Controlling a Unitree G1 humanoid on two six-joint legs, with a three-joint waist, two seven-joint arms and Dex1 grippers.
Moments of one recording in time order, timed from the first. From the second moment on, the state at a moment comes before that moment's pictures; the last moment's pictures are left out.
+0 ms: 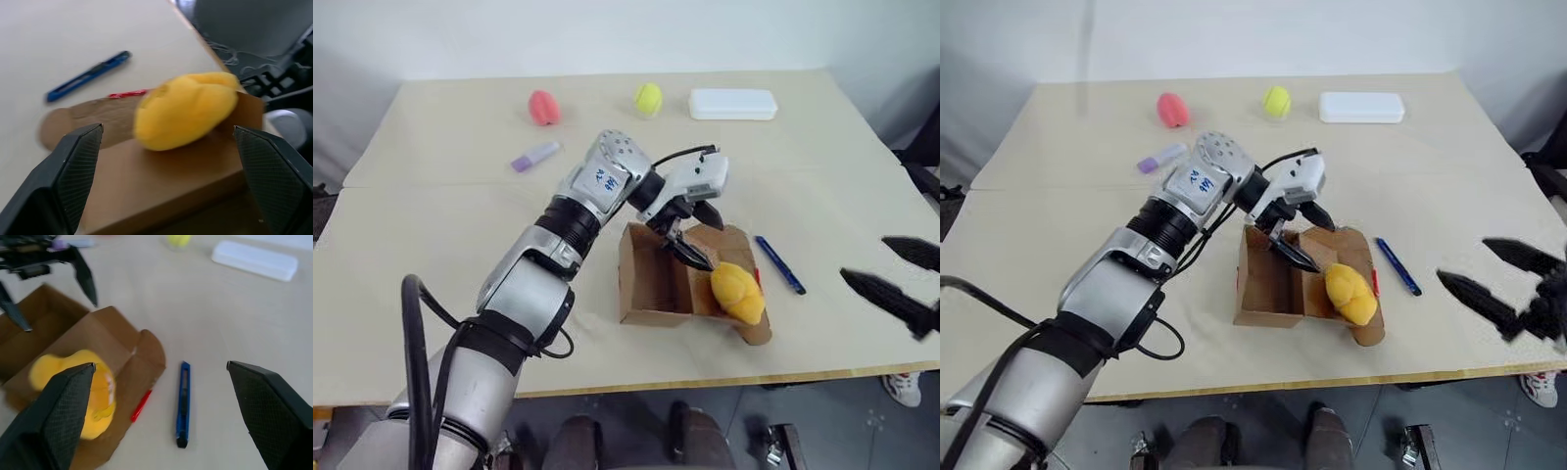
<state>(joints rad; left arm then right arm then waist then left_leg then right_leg) -1.37 0.12 -0.38 0.85 -0.02 0.24 -1.46 0.25 -0.80 -0.99 -0.64 0.77 0.90 0.96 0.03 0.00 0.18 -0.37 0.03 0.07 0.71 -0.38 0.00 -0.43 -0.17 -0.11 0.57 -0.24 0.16</state>
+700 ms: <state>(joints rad) -1.29 -0.08 -0.47 0.97 0.16 0.08 -1.19 0.42 -0.78 -1.03 -0.76 0.82 0.76 0.87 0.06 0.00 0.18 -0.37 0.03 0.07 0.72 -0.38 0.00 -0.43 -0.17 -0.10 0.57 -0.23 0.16</state>
